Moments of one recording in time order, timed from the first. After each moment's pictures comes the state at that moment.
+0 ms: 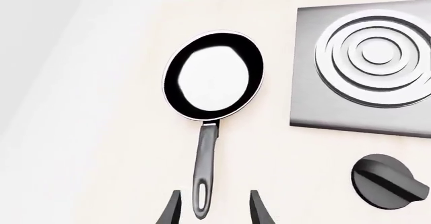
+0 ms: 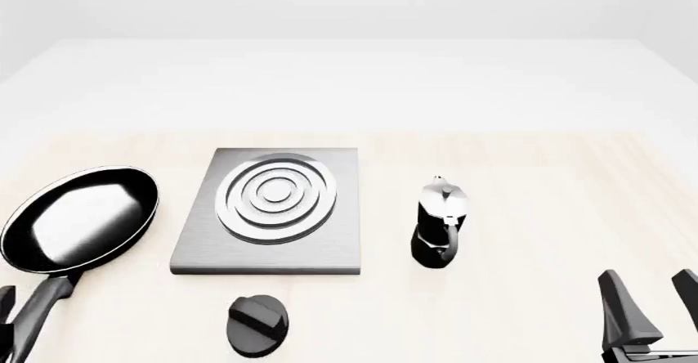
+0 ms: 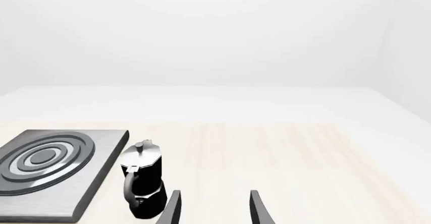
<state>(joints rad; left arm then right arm) 0.37 0.36 -0.63 0.92 0.32 0.01 0.00 -0.04 0.04 0.00</state>
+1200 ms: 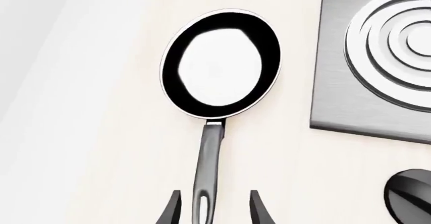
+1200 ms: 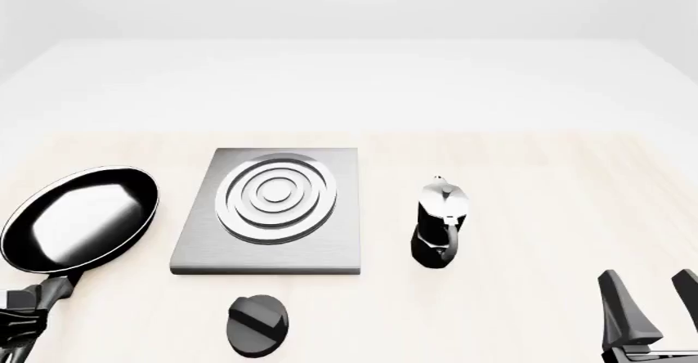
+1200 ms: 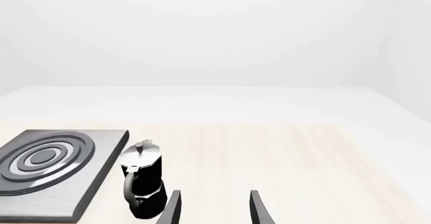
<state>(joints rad) 0.44 0.54 -0.45 0.63 0.34 0.01 0.00 -0.04 0.04 0.00</state>
